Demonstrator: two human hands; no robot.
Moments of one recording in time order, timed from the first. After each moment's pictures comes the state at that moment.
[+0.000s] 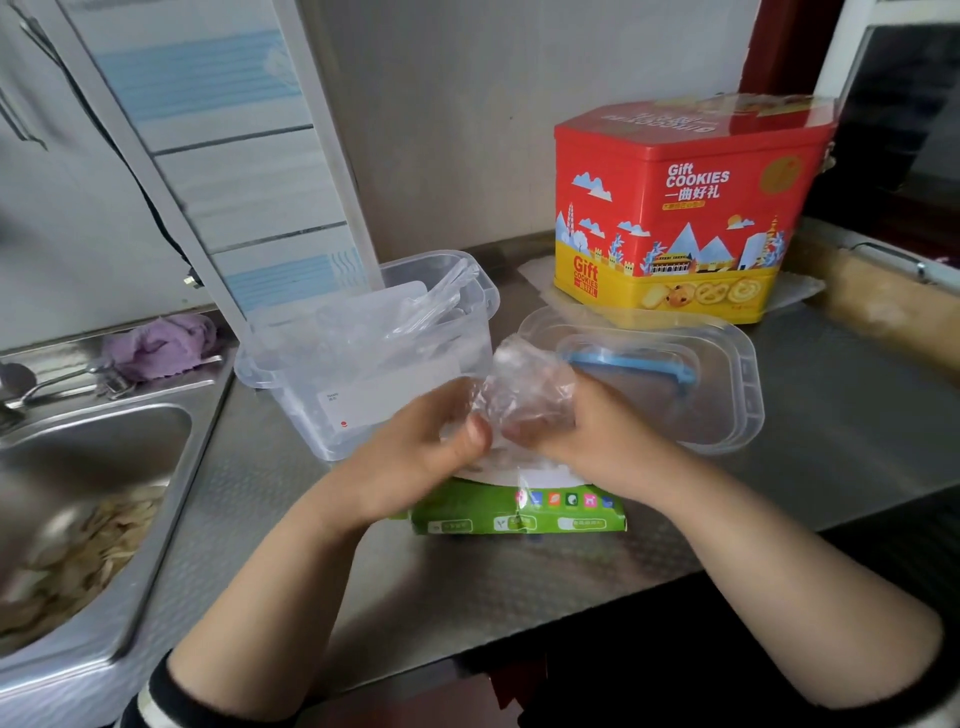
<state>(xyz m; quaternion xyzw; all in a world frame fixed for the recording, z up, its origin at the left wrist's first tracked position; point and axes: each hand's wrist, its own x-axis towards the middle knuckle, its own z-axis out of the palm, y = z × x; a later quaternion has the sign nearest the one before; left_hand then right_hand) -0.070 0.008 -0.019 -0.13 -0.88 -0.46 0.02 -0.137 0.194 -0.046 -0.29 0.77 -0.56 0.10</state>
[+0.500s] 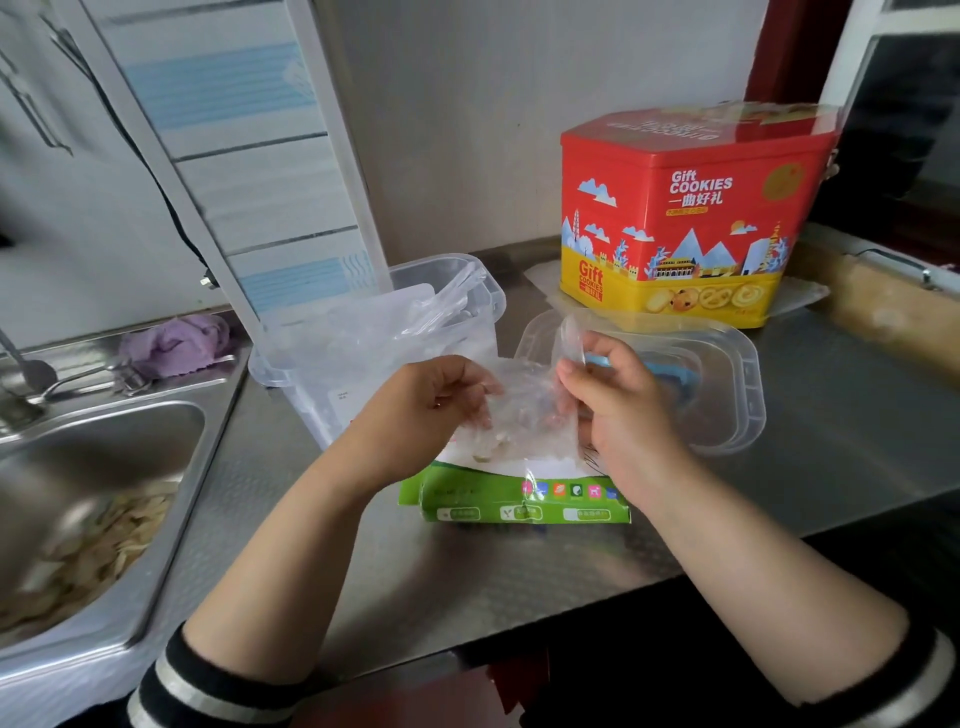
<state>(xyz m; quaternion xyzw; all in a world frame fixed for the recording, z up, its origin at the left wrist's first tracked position) -0.080 0.009 -0.008 -0.04 -0.90 -0.43 0.07 -0.137 0.191 -0.046 -0.07 0.56 -0.82 0.08</state>
